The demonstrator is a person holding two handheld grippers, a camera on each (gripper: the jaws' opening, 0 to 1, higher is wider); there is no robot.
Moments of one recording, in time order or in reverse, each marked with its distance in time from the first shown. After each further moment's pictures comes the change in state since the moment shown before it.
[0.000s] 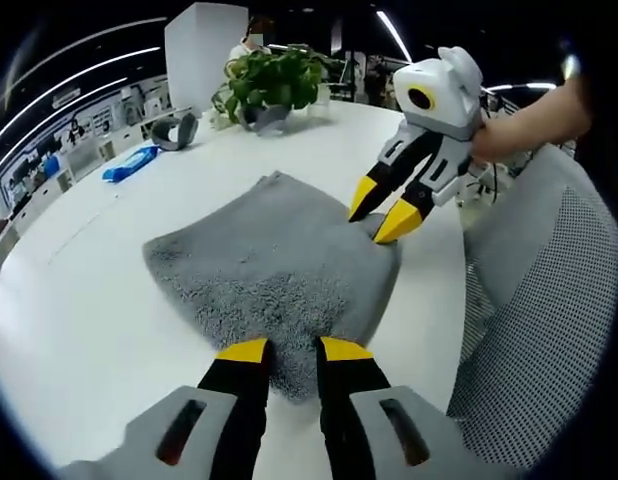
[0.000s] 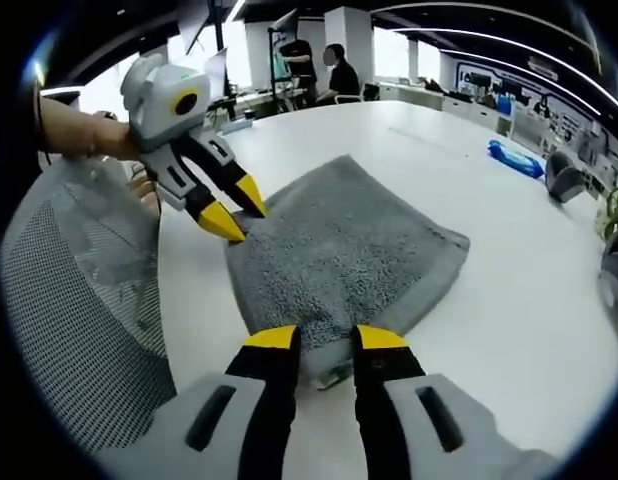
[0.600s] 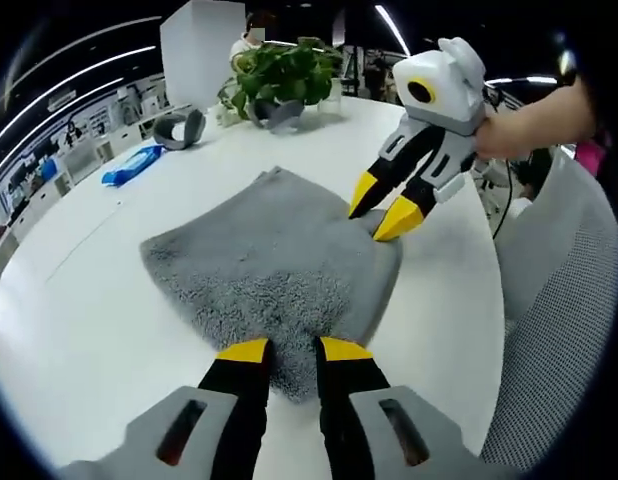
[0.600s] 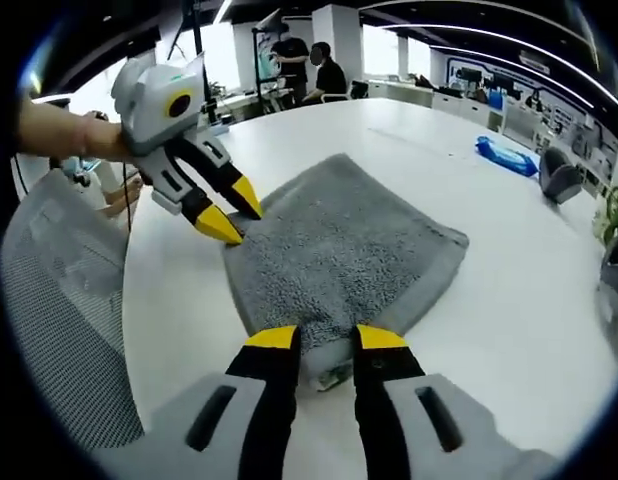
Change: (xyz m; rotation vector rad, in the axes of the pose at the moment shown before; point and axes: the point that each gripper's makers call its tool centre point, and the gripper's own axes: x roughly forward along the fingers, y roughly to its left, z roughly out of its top) left arm 0.029 0.052 0.022 0.001 0.035 -0.014; right arm 0.022 -0.050 0.022 0.018 0.004 -0.029
